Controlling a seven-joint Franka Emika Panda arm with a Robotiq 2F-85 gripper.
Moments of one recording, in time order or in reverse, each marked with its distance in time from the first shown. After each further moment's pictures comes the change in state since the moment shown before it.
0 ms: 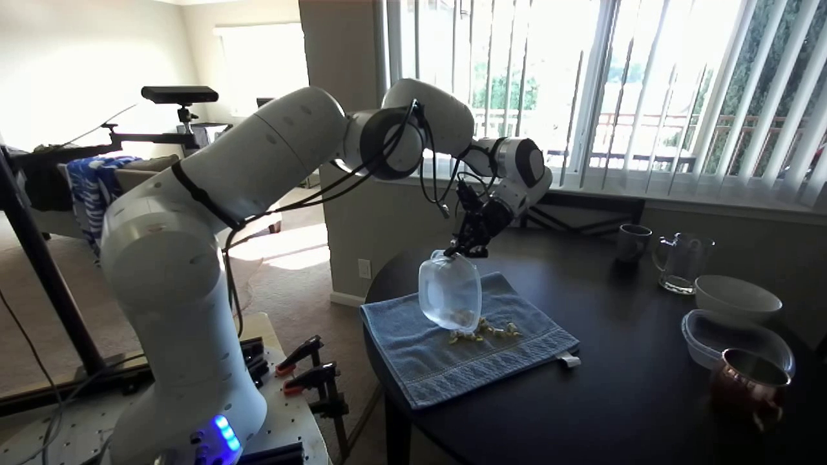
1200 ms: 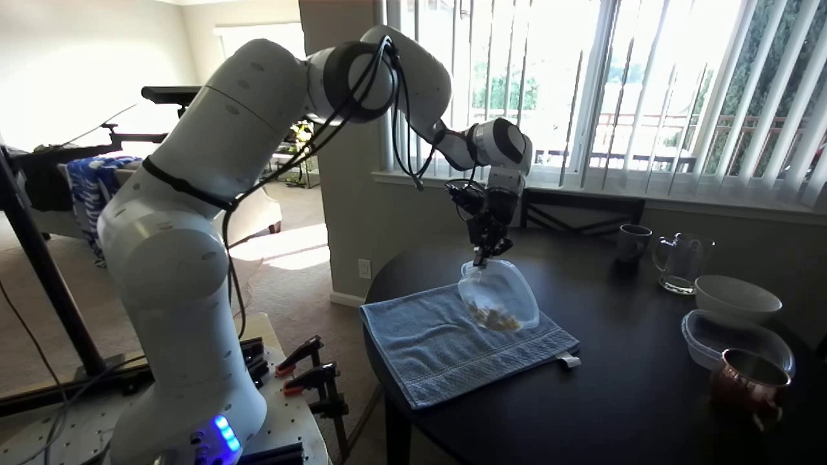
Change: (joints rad) arm 0.085 -0.291 -0.031 -0.414 -0.255 0.482 0.100
